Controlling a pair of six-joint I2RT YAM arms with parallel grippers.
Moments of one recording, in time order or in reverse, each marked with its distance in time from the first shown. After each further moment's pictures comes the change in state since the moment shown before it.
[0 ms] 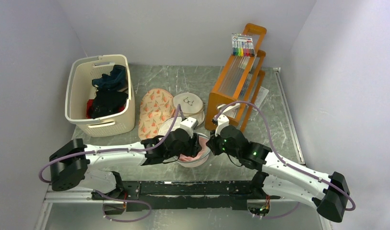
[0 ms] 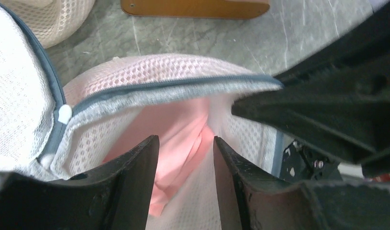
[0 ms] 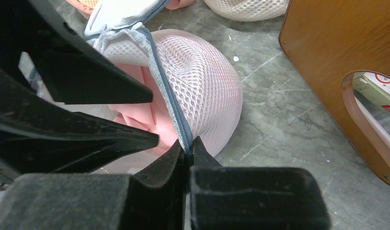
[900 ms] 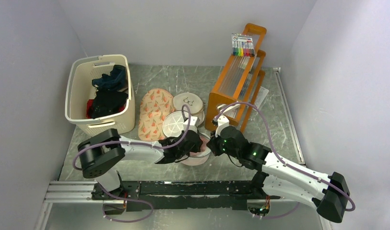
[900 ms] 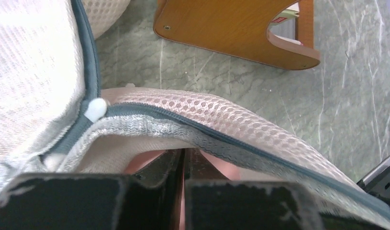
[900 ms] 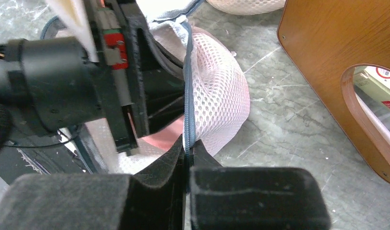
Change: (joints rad) left arm 0.015 0.346 0.034 0.290 -0.185 -0.184; right arm -0.003 -0.003 -0.017 0.000 -0.007 -0.008
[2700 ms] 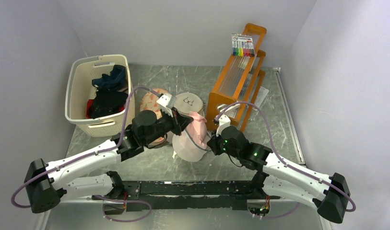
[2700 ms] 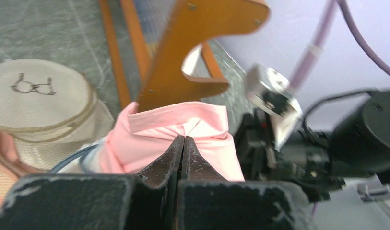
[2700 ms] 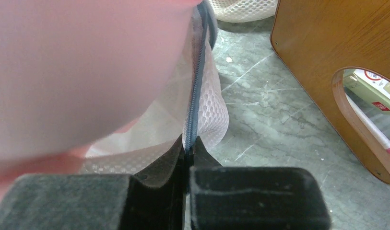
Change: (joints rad) left arm 0.150 -0.637 0.029 -0.172 0.311 0.339; right arm 0.001 -0.014 0.000 0.007 0.031 0.009
